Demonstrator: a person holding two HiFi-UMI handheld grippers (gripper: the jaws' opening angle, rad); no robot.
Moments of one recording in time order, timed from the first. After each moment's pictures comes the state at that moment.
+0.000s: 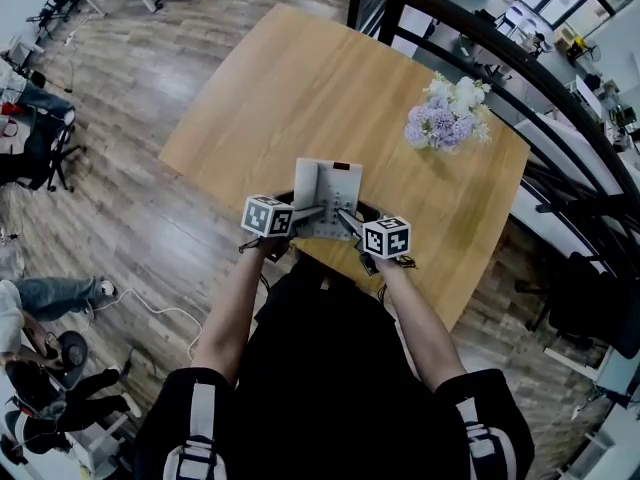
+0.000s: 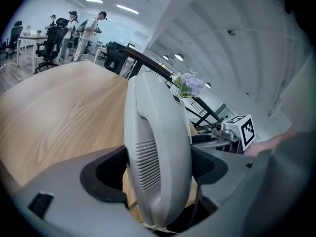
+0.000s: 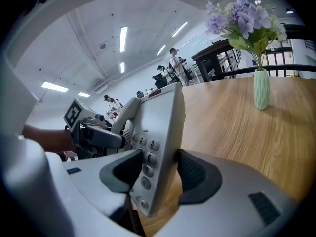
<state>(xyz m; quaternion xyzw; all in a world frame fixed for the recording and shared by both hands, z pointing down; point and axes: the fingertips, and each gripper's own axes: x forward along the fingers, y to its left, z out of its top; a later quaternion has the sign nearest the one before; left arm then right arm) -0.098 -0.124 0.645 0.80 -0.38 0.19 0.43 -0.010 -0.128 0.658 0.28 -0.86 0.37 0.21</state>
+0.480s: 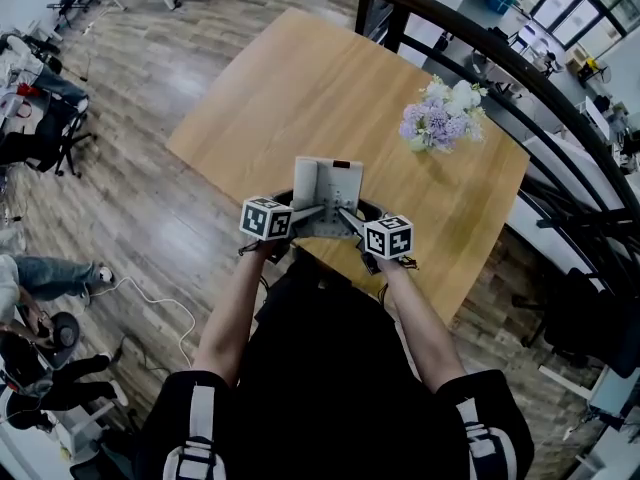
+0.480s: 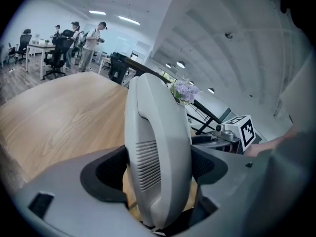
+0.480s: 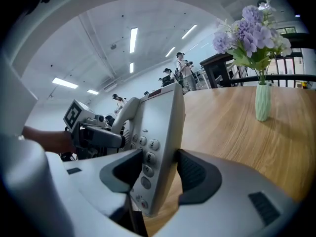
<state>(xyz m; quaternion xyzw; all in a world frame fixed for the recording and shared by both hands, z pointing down) -0.074 -0.108 0.615 0.80 -0.42 0.16 0.40 0.013 -0.119 0.629 0.24 -0.89 0.34 0.20</state>
